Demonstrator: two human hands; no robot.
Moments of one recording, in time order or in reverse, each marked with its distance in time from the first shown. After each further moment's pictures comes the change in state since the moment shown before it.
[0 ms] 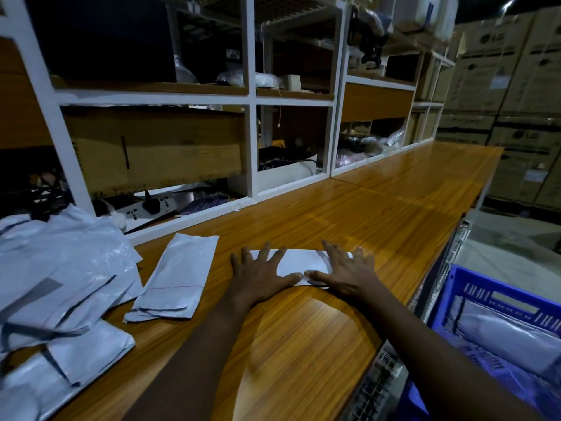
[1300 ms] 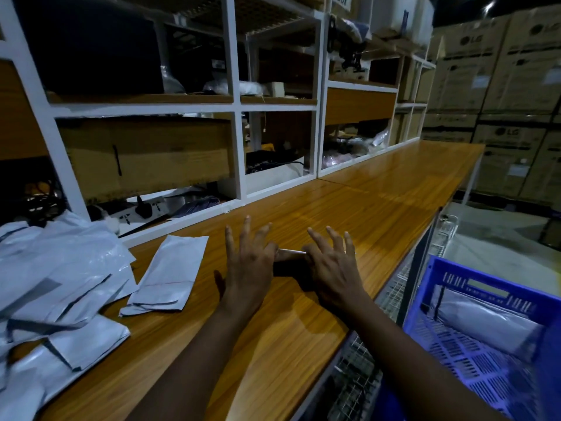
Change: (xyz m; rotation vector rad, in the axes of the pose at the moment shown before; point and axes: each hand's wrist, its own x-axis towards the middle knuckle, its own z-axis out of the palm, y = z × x) left_hand -0.063 0.041 -0.025 0.173 0.738 0.149; right_hand -0.058 -0.017 -0.018 -0.063 0.499 -0.268
